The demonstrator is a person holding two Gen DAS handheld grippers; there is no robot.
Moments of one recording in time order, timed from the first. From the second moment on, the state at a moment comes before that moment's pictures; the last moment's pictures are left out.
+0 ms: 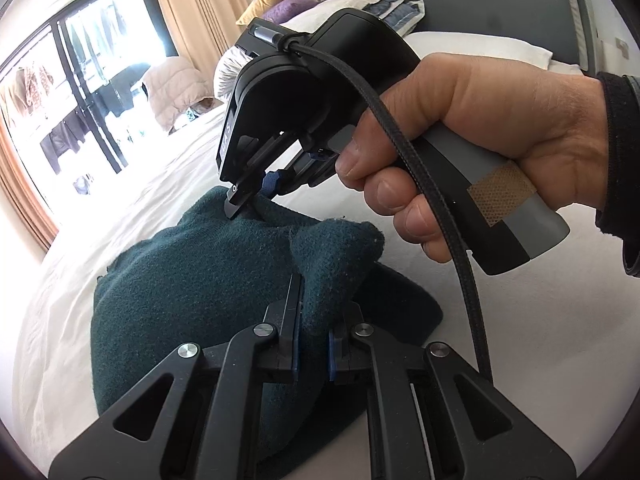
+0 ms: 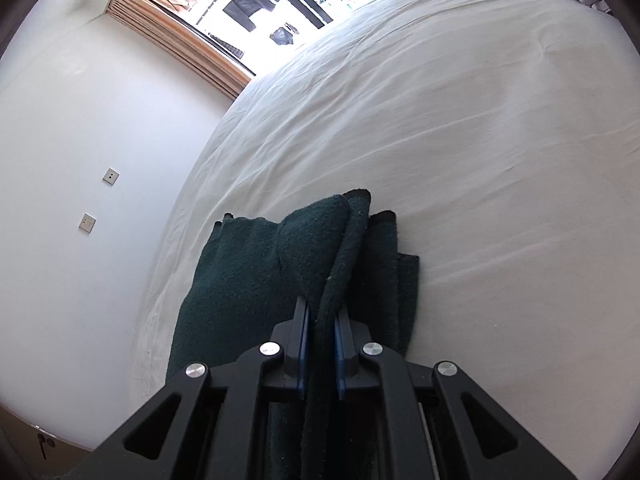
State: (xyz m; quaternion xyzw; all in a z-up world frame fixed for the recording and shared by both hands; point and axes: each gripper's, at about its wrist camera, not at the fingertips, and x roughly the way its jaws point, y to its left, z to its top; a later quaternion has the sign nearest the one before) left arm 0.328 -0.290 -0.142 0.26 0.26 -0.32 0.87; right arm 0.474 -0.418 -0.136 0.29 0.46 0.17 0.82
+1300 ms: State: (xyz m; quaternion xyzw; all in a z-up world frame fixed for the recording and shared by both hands) left arm 0.439 -0.091 -0.143 0.10 0.37 -0.23 0.89; right arm 0.349 -0.383 -0.161 0.30 0.45 0.17 0.82
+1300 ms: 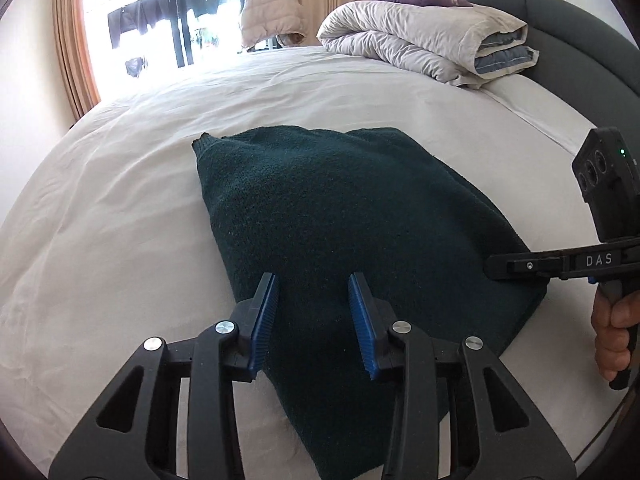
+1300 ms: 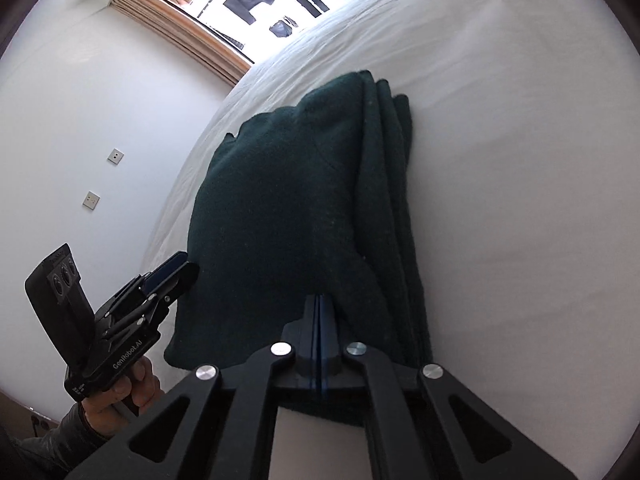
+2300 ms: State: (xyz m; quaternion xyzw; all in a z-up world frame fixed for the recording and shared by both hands) left arm 0.366 -0.124 -0.182 0.22 0.33 -0.24 0.89; right arm 0.289 -0.394 -0.140 0.33 0.38 0.15 0.85
